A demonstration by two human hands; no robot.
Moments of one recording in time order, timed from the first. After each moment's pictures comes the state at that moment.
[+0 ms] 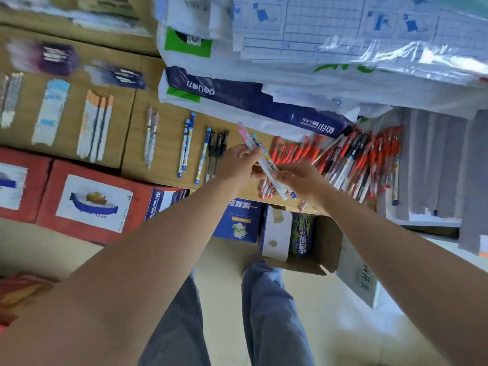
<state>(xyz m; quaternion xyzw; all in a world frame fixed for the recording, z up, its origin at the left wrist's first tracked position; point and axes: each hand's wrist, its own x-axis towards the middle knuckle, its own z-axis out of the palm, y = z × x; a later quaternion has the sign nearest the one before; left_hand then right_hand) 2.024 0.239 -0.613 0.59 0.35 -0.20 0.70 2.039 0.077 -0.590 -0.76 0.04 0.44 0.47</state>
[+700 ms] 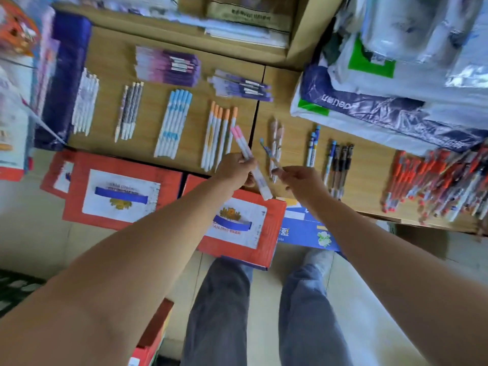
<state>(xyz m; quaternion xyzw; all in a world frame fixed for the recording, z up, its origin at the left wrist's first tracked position) 1.981 0.571 -0.649 0.66 0.33 -0.29 0.61 1.992 0.402 -0.626 -0.80 0.17 0.36 0.45</state>
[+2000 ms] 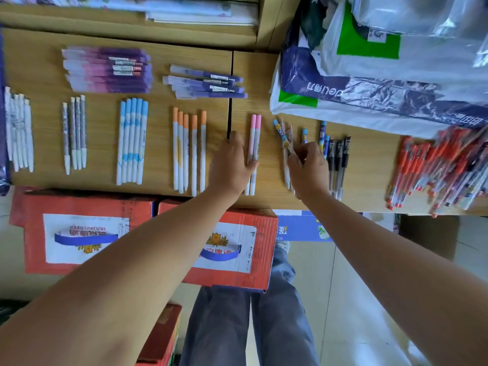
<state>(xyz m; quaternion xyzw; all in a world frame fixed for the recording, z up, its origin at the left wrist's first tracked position) 2.034 0.543 -0.699 0.93 0.10 -0.18 0.30 2.038 0.379 -0.691 -0.89 0.19 0.20 0.35</state>
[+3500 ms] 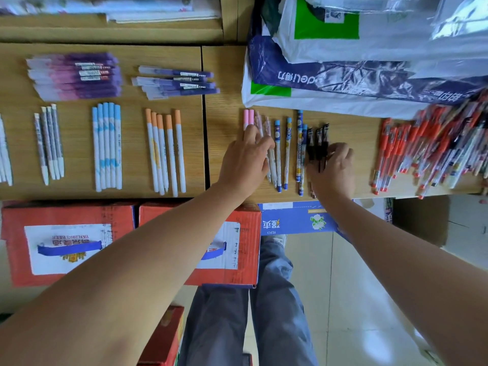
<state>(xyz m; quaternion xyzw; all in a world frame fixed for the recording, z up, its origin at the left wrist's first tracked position) 2.037 0.488 -0.692 0.95 -0.12 -0.15 0.24 2.014 0.302 -0.695 -0.93 0.24 0.15 0.23</state>
